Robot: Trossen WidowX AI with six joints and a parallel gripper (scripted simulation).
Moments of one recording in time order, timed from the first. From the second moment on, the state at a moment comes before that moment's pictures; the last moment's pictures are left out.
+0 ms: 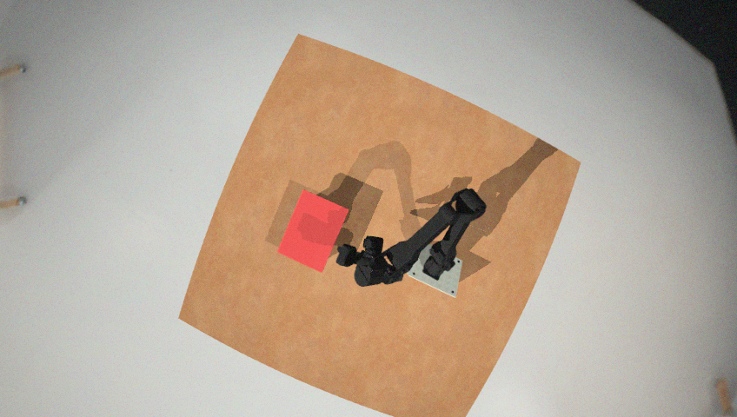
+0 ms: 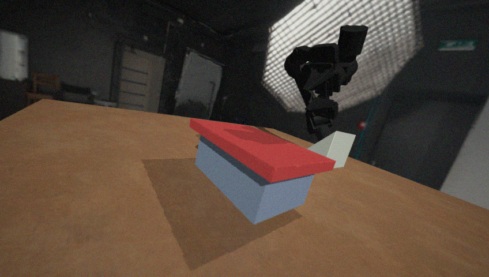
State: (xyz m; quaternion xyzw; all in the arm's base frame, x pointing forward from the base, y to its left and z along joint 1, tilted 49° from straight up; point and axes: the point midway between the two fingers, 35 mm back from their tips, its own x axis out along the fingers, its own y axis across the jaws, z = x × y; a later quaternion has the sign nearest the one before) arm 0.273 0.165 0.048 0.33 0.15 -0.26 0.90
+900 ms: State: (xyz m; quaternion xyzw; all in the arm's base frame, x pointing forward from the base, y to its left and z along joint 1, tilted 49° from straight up) arm 0.287 0.114 0.001 0.33 0.15 -0.26 0.89
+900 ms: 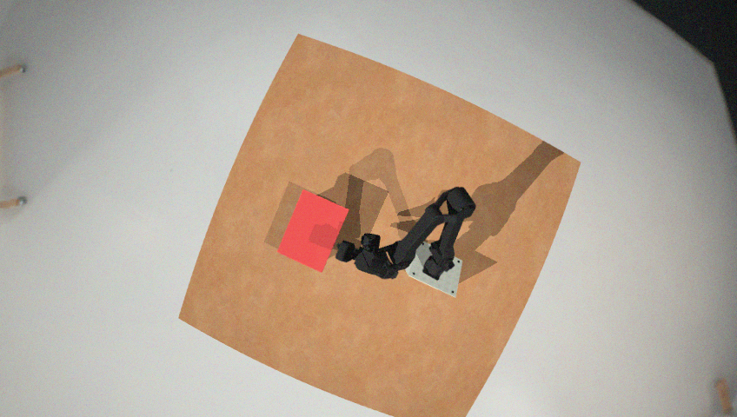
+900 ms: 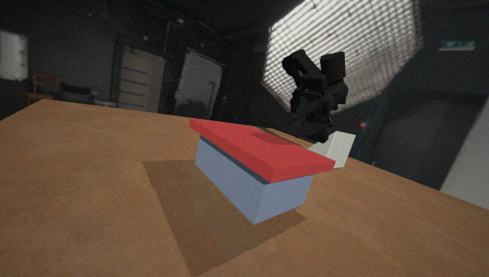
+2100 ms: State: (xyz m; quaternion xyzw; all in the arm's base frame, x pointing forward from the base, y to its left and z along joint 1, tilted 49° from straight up) arm 0.332 0.090 -0.022 0.33 0.15 -0.26 0.90
